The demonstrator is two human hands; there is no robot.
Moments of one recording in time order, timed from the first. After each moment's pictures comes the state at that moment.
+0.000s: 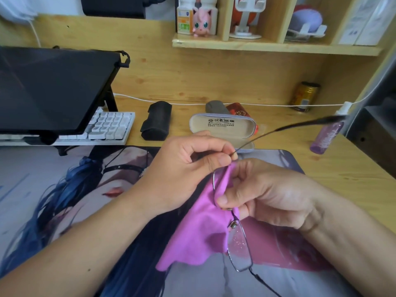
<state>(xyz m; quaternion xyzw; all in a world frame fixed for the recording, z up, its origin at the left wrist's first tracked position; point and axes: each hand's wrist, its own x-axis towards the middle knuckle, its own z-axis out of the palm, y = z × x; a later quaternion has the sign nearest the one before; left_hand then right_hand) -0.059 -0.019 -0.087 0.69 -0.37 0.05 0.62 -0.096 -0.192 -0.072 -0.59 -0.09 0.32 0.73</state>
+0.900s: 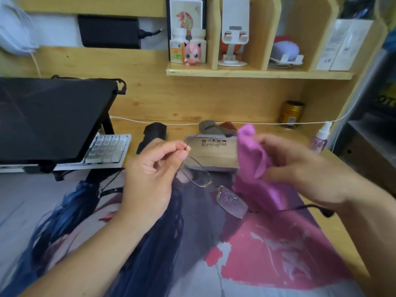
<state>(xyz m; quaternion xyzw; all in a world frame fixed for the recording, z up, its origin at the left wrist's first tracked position) -0.044 -0.004 -0.093 0.68 -0.23 0.24 0.65 -0.086 -0.260 -0.035 -0.84 -0.15 0.06 0.52</state>
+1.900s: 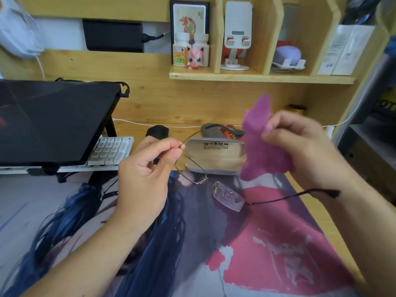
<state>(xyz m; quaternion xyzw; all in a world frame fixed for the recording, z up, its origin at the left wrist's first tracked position) -0.043 0.004 -0.086 0.69 -0.23 0.30 0.62 -0.073 -0.238 -0.021 -0.75 -0.11 -0.18 0.62</state>
